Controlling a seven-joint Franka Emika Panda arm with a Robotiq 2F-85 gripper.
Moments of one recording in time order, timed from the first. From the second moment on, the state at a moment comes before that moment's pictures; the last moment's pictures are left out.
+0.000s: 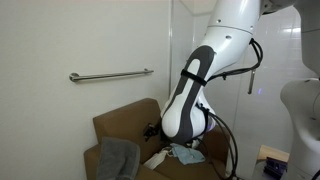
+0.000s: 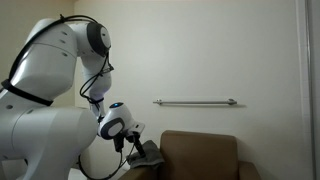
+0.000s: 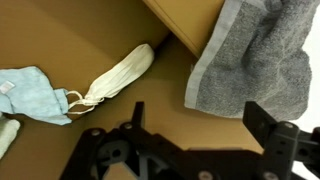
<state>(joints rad) 0.71 0.28 -0.20 -2.63 0.72 3.46 0.40</state>
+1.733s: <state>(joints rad) 1.09 0.41 -0.92 -2.62 0.36 3.09 0.13</state>
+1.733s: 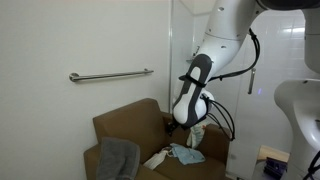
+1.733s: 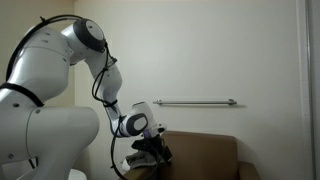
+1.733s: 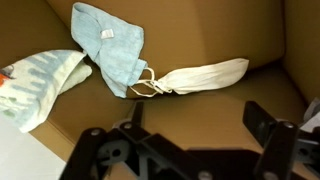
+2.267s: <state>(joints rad) 1.33 0.52 -1.07 -2.62 0.22 3.06 0.13</state>
